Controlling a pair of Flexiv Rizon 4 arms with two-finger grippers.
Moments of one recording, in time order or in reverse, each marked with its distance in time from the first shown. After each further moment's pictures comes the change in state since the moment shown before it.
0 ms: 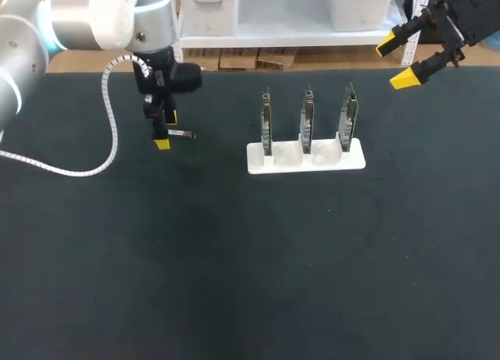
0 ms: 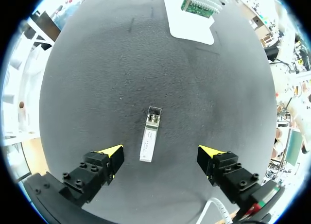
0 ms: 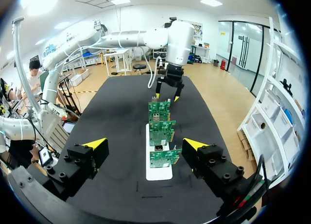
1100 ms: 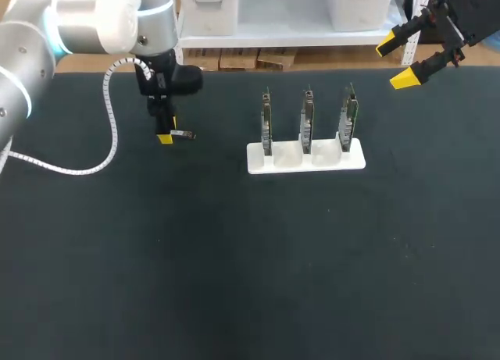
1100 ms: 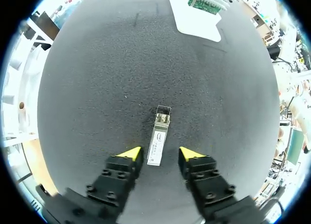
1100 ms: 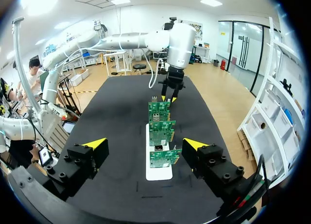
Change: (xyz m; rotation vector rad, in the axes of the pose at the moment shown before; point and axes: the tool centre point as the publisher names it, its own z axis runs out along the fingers) left arm 0.000 0.008 0.011 -0.001 0.002 0.007; right arm 0.000 0.000 0.000 0.000 0.000 0.000
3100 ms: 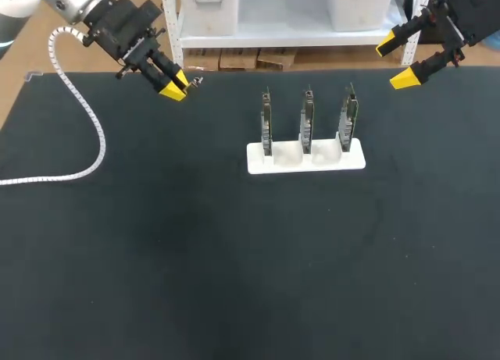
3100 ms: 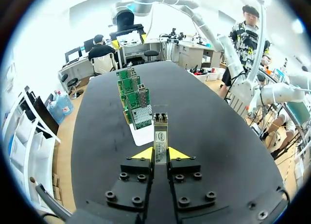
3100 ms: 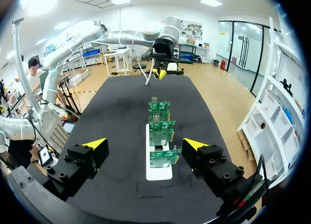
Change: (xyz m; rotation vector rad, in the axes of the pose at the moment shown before) left arm -0.066 -0.078 -0.138 -0.008 -0.739 0.407; right arm 0.000 0.000 0.000 0.000 0.000 0.000
